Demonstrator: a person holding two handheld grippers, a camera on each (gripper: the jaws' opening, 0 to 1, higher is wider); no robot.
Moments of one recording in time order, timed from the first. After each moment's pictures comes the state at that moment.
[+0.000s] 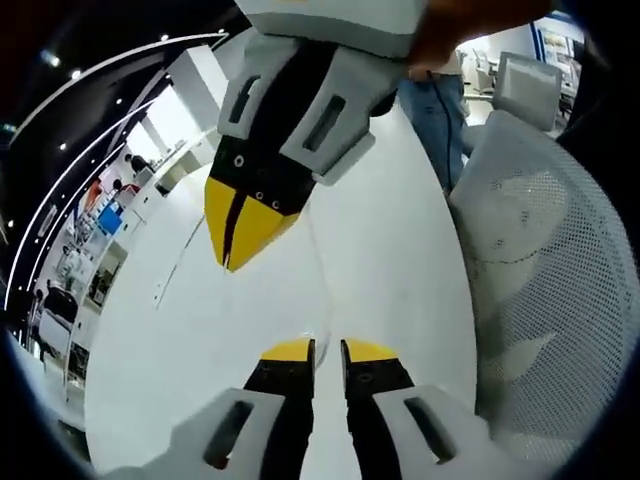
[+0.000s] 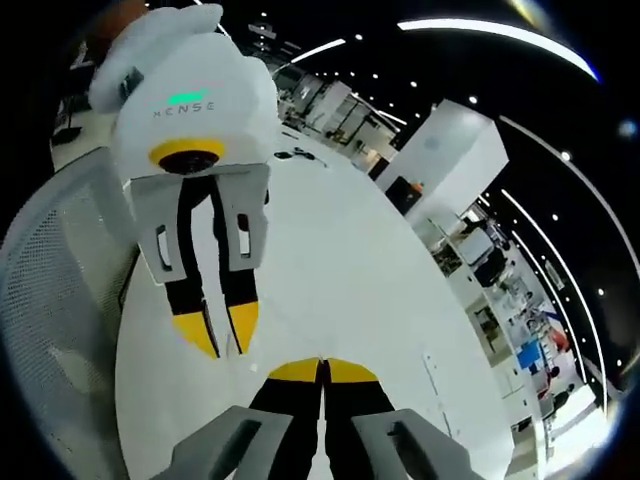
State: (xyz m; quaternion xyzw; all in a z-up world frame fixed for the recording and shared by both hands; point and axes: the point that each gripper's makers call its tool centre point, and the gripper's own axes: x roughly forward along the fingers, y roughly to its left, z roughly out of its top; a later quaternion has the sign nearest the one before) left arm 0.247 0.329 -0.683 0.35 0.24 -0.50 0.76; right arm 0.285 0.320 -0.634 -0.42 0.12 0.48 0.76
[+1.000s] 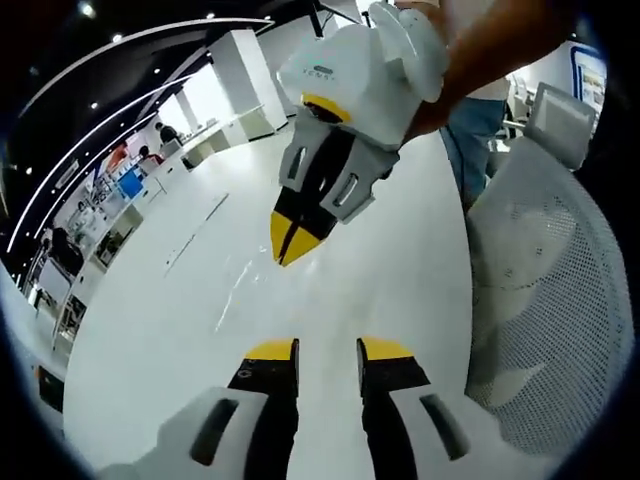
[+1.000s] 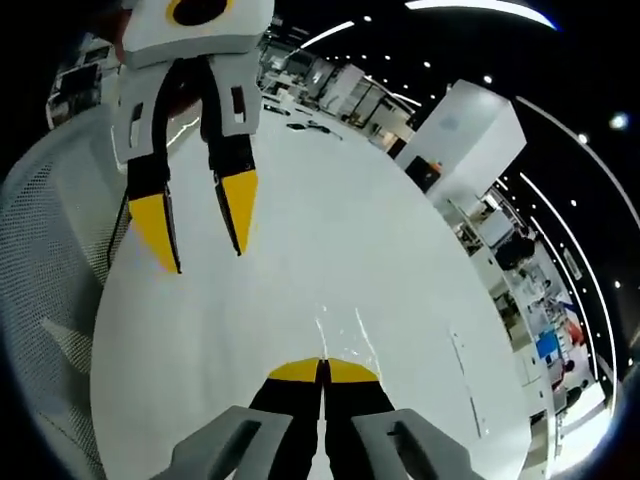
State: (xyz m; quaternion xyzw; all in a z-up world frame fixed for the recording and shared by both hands) left arm 0.245 0.356 -0.674 0.29 0.26 -0.44 0.81; right arm 0.314 0.304 -0.690 -0.43 0.16 0.49 0.74
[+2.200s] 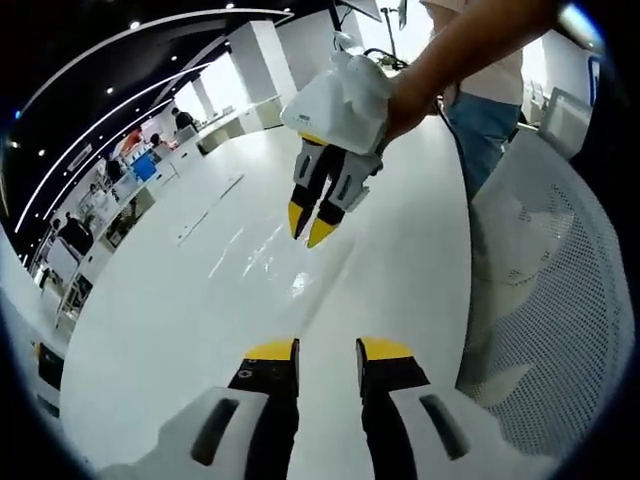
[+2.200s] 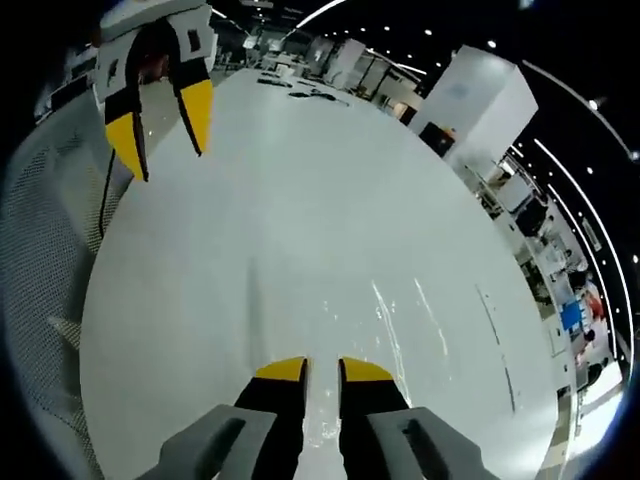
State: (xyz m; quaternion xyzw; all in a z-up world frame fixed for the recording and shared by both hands) left arm 0.230 0.386 -0.682 0.28 0.28 -0.42 0.82; right arm 0.323 0.289 -0.738 -0.41 0.25 0.50 0.72
